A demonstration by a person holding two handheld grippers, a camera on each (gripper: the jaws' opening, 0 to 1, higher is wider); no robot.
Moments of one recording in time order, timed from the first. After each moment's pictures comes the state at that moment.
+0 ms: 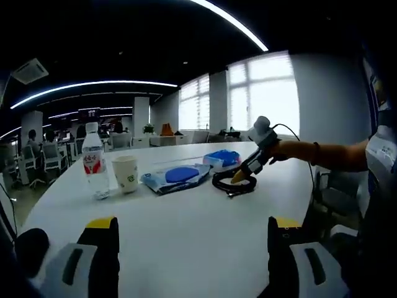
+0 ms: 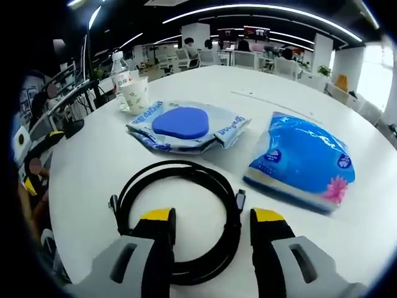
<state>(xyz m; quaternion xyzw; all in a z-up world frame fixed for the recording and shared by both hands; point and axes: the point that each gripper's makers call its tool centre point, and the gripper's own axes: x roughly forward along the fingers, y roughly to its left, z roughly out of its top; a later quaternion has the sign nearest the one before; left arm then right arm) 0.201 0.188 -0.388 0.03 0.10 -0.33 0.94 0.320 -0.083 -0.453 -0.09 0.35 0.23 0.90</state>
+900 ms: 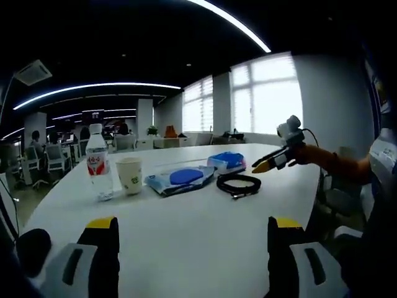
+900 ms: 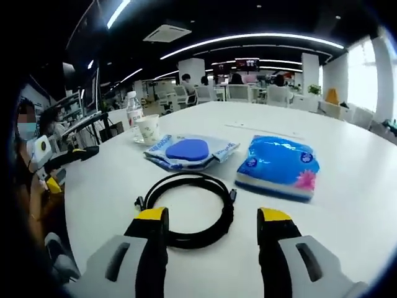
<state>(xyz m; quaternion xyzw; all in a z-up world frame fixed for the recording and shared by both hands) 0.207 0.190 -0.386 0.03 0.09 -0.31 0.94 0.276 -0.109 -0.409 -0.04 0.24 0.23 0.94</state>
